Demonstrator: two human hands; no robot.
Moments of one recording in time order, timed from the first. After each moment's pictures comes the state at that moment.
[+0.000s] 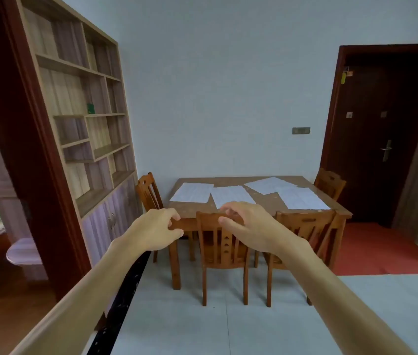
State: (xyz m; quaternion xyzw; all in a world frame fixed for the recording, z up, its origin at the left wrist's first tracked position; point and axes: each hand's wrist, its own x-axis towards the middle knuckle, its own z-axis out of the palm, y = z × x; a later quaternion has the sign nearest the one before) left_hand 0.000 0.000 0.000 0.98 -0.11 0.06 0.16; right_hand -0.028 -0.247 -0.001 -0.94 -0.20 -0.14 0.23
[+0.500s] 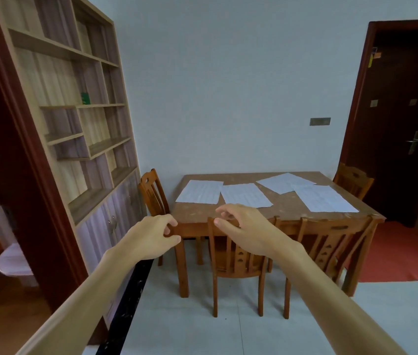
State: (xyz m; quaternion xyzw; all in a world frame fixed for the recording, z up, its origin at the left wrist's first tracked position) left_hand 0.166 0.053 -0.028 0.98 -0.10 0.02 0.17; right_hand 0.155 -0.191 -0.032 -0.94 -0.20 -0.11 0.27
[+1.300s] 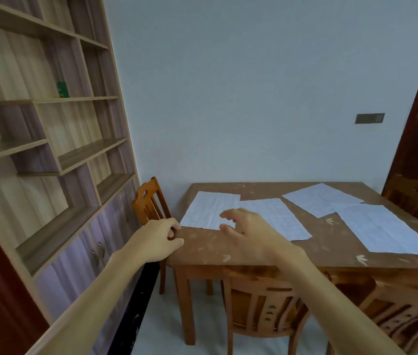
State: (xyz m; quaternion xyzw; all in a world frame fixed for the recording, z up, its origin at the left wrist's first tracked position) left_hand 0.577 0.062 -0.053 0.98 -0.07 0.00 0.18; right_hand 0.579 -0.182 -0.064 -0.94 -0.18 -0.09 0.27
